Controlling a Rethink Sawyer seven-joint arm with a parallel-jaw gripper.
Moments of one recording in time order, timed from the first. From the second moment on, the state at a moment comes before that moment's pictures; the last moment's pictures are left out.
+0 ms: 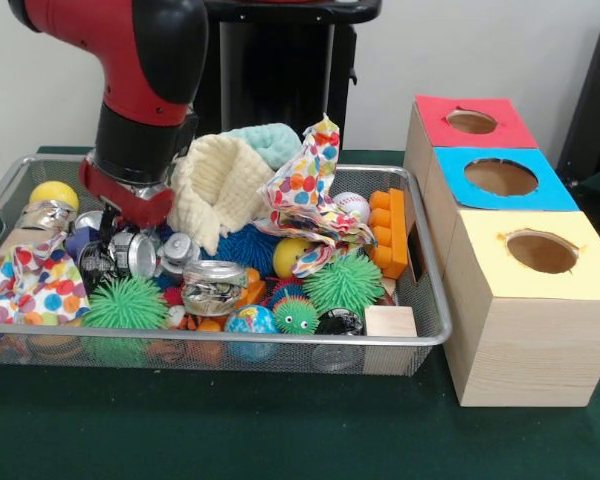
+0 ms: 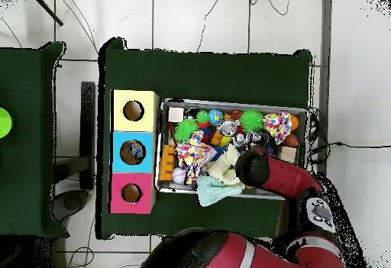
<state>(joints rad) -0.36 -0.37 -0.25 1.60 -0.10 0.16 2.05</state>
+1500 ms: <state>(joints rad) -0.33 -0.53 -0.21 1.78 -0.11 0.02 2.05</state>
